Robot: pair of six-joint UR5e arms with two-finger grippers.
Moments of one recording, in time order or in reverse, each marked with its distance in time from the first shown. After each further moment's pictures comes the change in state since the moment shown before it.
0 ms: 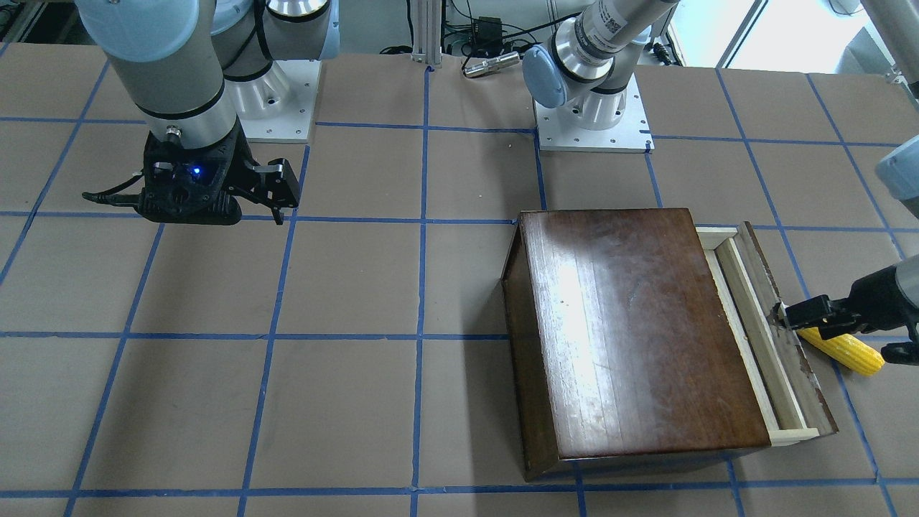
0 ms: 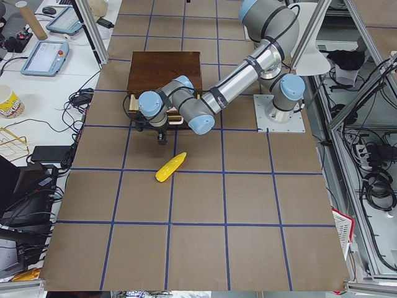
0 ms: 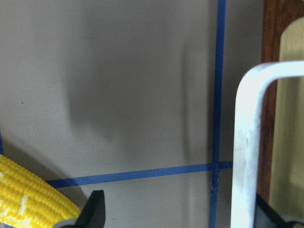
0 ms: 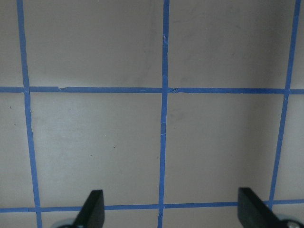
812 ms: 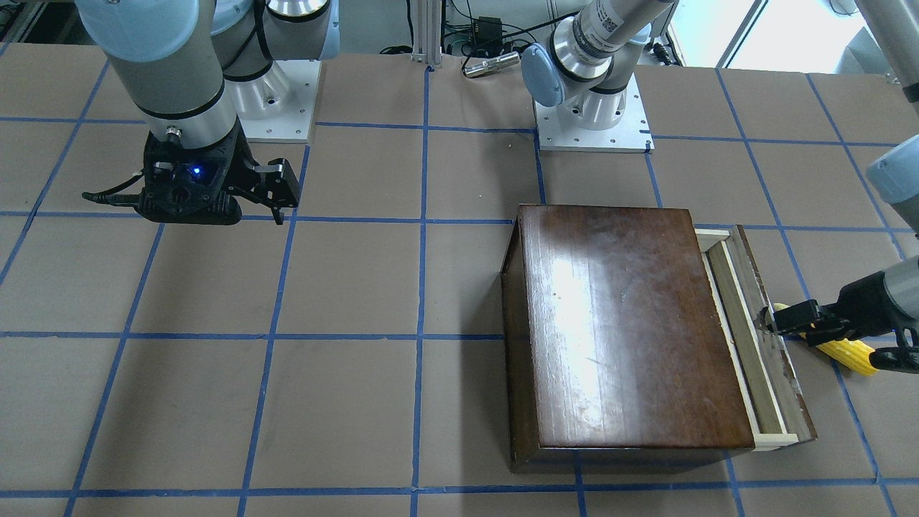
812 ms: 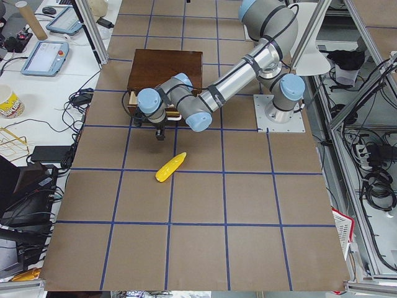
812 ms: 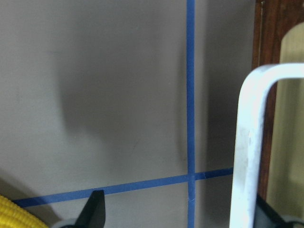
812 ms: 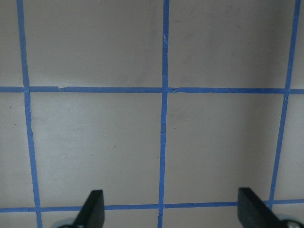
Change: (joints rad) left arm -0.024 -0.003 -0.002 -0.002 -0.036 -0.009; right arm 0.000 0.000 0.000 0.000 0.000 0.000
